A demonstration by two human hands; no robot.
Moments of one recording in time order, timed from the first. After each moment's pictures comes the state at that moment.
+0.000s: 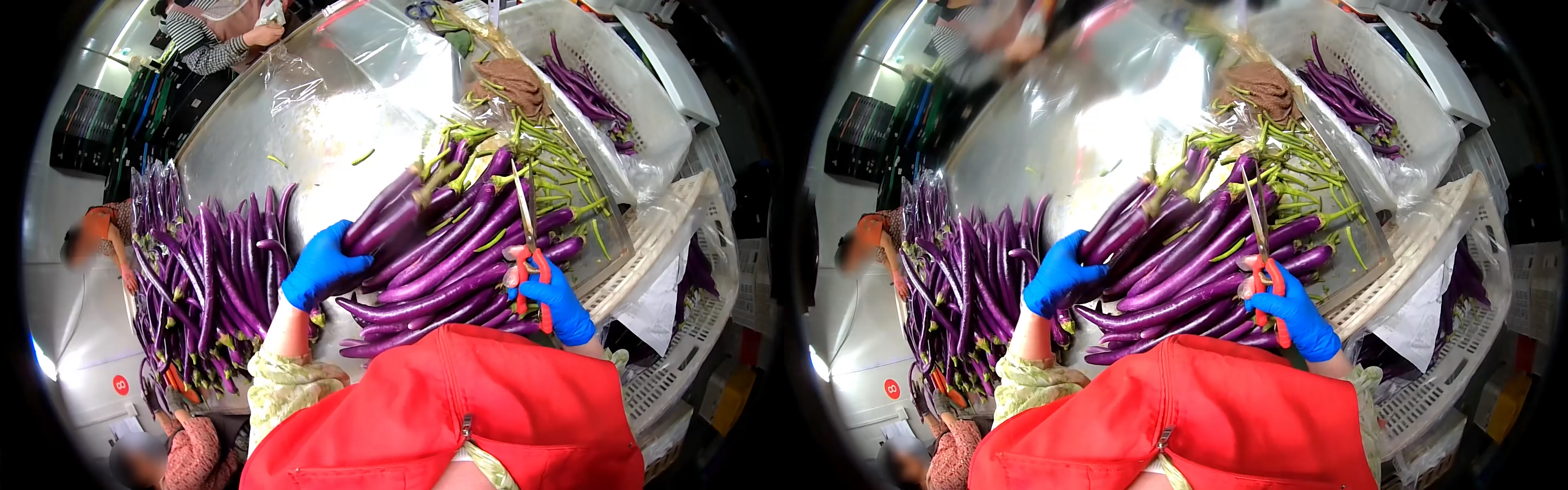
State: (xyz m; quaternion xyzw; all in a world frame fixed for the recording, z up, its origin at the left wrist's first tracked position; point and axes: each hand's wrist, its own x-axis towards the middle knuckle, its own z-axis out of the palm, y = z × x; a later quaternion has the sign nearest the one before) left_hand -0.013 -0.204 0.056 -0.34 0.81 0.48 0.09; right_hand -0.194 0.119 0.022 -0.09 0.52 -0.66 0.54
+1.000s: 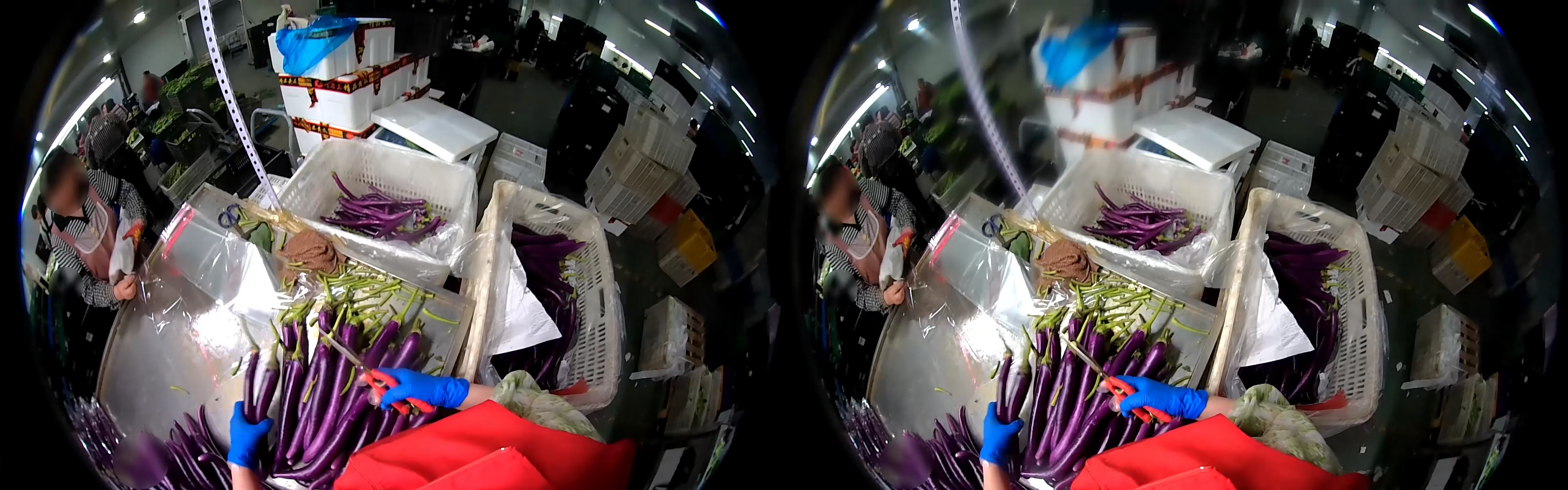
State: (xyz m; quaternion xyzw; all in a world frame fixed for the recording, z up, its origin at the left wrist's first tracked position) left_hand -0.029 -0.235 0.002 -0.29 0.83 0.48 -0.02; right_hand -0.192 0.123 0.004 -0.16 0.44 -0.68 0.56
